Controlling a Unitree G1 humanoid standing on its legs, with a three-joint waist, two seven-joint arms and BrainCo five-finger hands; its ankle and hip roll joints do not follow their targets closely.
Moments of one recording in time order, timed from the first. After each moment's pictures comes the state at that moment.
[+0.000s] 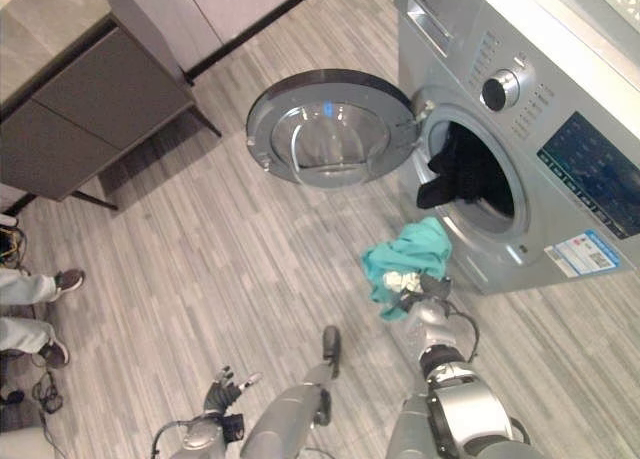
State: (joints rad) left arm 0.00 0.15 -0.29 0.88 -0.42 -0.17 0.29; right arm -0.61 -0.20 0.07 1.10 0.59 -0.15 -0.49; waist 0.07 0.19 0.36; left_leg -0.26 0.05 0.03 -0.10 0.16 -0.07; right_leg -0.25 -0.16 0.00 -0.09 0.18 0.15
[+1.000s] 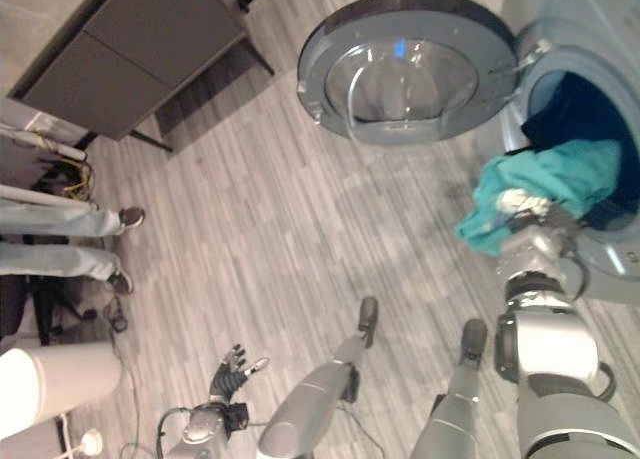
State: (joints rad) left arm 0.04 0.22 -0.37 0.68 -0.47 -0.22 0.25; right arm -1.02 -0.65 -0.14 1.31 0.87 -0.18 -0.53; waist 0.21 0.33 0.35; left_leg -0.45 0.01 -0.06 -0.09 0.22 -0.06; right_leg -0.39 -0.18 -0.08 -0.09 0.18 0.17
